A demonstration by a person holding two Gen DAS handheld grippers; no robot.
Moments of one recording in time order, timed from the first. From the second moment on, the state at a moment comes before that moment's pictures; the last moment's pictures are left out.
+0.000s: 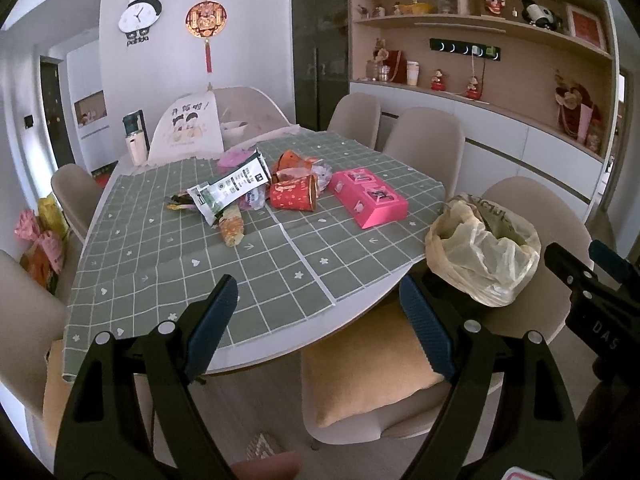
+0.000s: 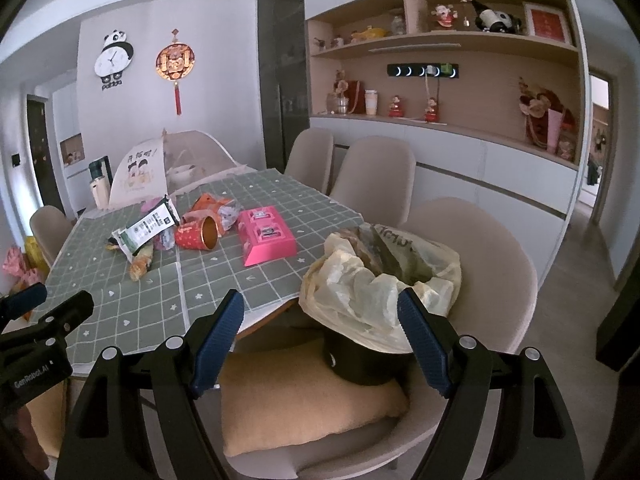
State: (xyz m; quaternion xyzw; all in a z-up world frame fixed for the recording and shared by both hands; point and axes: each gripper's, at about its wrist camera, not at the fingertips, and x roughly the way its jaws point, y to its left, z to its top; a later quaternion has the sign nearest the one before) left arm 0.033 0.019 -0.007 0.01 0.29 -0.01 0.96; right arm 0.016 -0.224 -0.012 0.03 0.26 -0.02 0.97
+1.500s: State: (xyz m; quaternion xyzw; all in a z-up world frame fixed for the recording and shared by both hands) left arm 0.421 0.232 -0.081 0.06 0.42 -0.22 0.88; right arm 0.158 -0.066 -0.033 0.00 0.36 -0.07 0.93
